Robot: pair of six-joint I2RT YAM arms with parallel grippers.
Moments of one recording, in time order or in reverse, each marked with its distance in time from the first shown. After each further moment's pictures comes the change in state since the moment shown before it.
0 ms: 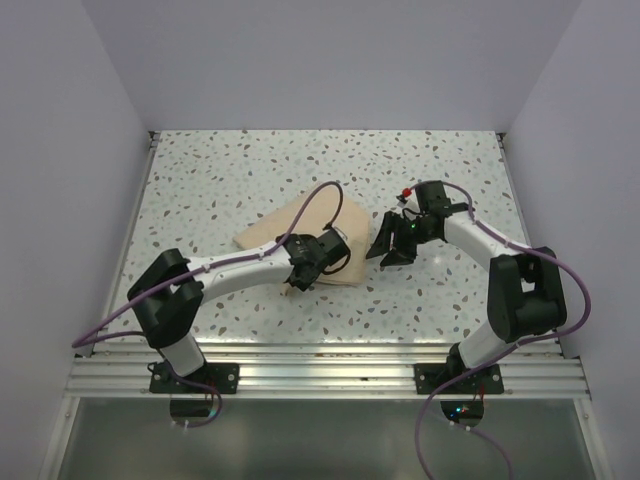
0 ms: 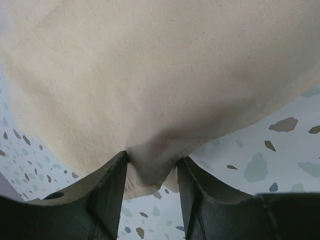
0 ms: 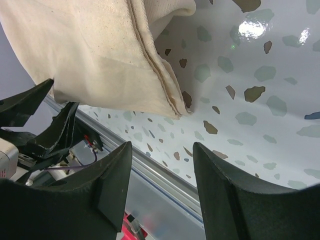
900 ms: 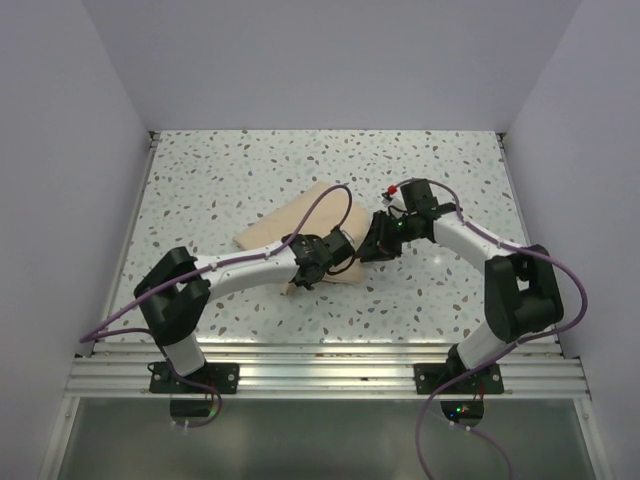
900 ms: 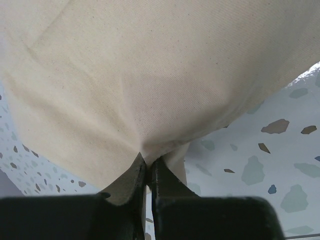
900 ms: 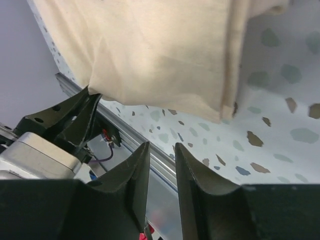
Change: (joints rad) left arm -0.015 0.042 0.030 0.014 0.004 0.077; right arm 0.079 0.007 0.010 0.080 -0.048 0.101
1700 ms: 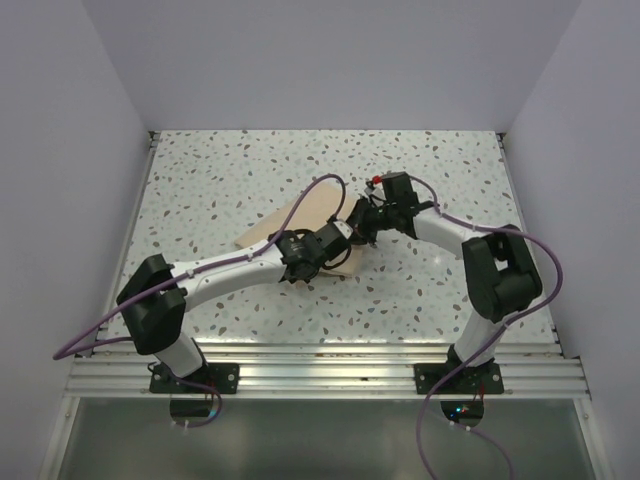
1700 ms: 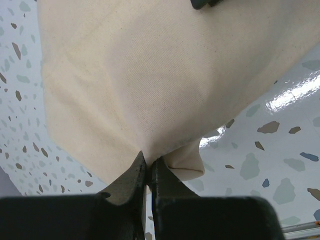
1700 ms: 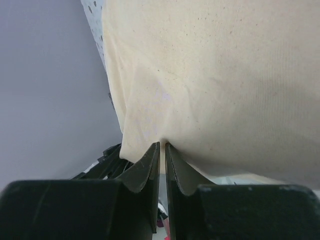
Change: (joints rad) left arm 0.001 -0.101 0.014 -0.005 -0.023 -0.011; right arm 0.091 0.157 0.067 0.353 -0.063 0.330
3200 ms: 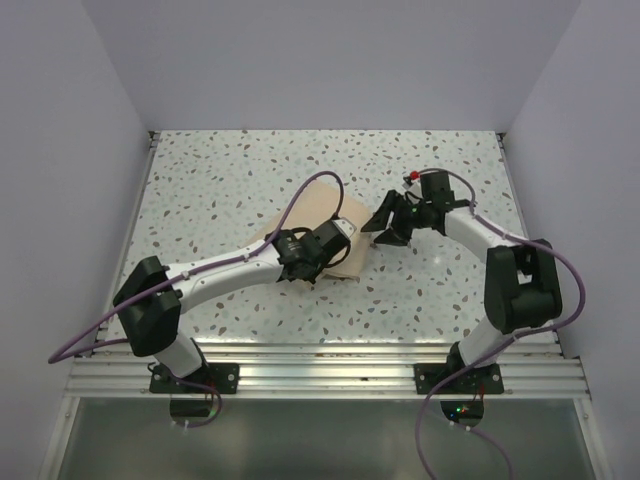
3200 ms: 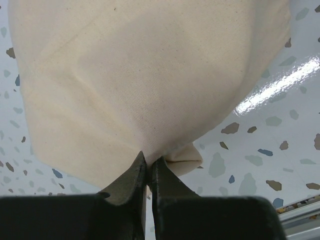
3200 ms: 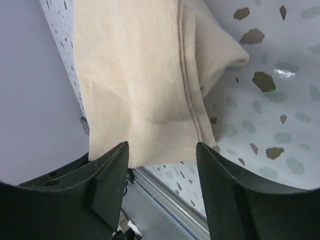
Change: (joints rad) left arm 0.000 -0.020 0.001 0.038 0.118 -0.042; right arm -0.204 -0.130 -0.057 -0.190 0.076 -0.247
